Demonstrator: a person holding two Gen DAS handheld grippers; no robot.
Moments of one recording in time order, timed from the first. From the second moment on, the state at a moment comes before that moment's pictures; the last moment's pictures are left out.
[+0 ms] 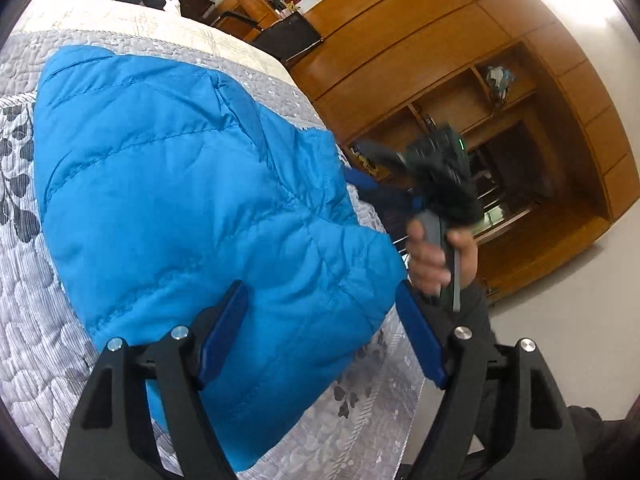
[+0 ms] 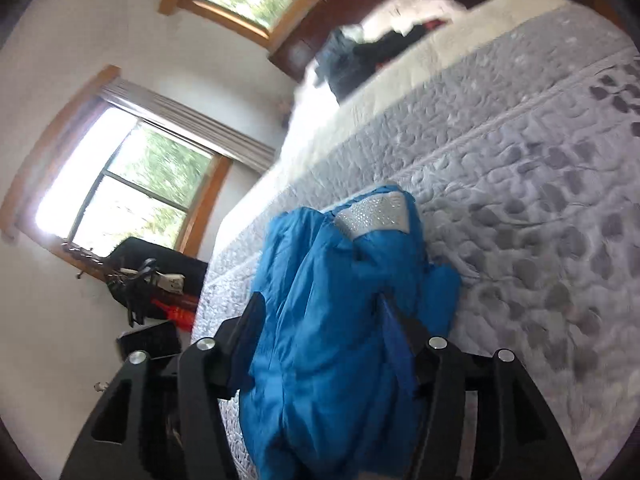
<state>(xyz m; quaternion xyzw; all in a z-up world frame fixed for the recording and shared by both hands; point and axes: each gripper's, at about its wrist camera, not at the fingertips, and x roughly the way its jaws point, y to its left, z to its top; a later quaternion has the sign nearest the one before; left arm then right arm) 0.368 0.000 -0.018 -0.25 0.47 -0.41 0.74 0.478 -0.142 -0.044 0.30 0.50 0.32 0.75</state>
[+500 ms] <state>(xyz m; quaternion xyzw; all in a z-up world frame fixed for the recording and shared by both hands) 0.370 -0.032 -0.006 -0.25 0.46 -0.45 0.72 0.449 -0.181 -0.117 0.32 0.50 0.31 0.75</state>
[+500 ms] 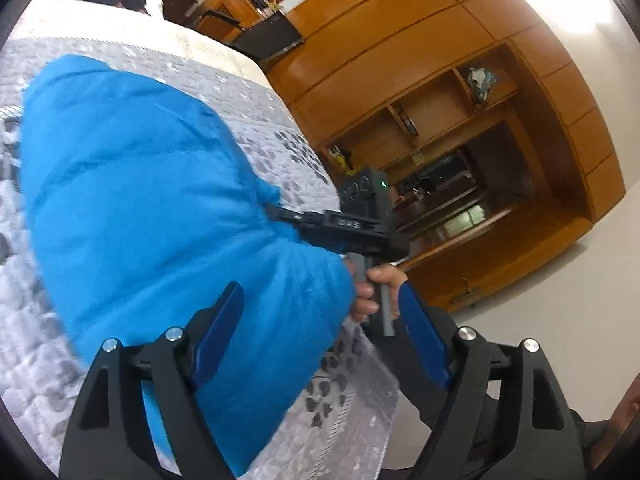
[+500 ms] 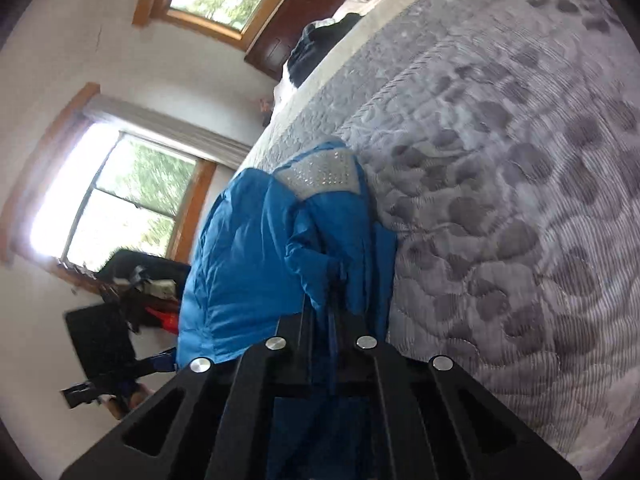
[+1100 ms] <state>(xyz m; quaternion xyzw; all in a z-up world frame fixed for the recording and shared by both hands) 0.371 -0.059 -0.025 -0.17 0.49 -0.43 0.74 0.493 -0.143 -0.113 0.23 0.50 0.36 0.75</state>
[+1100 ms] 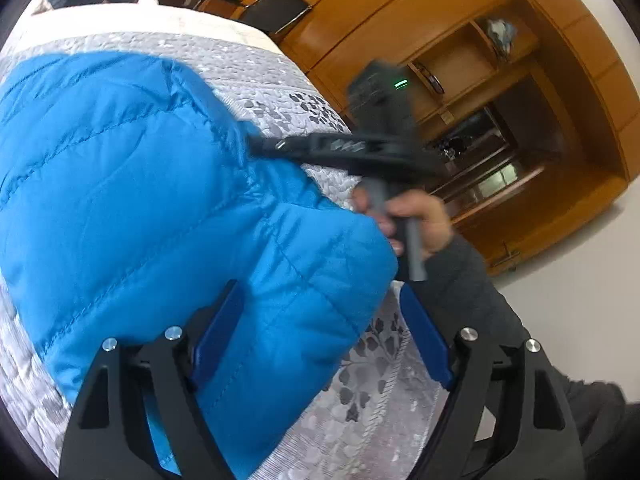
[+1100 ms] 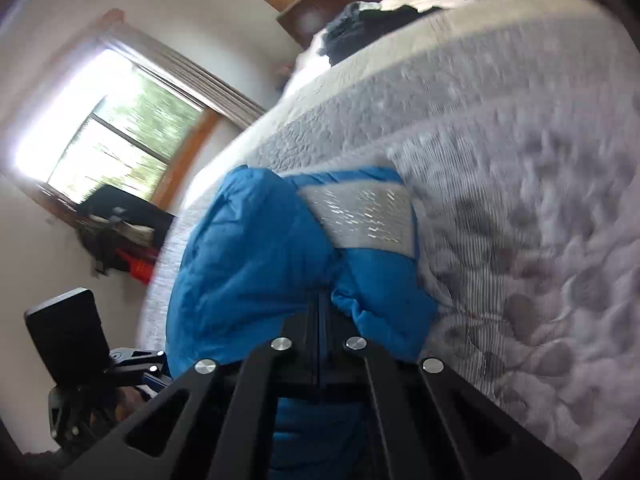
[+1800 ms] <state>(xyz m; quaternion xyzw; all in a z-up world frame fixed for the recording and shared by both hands) 0.333 -0.018 -0.042 -0.24 0.48 -0.42 0.73 0.382 -0.139 -0.102 0.15 0.47 0.40 0.77</state>
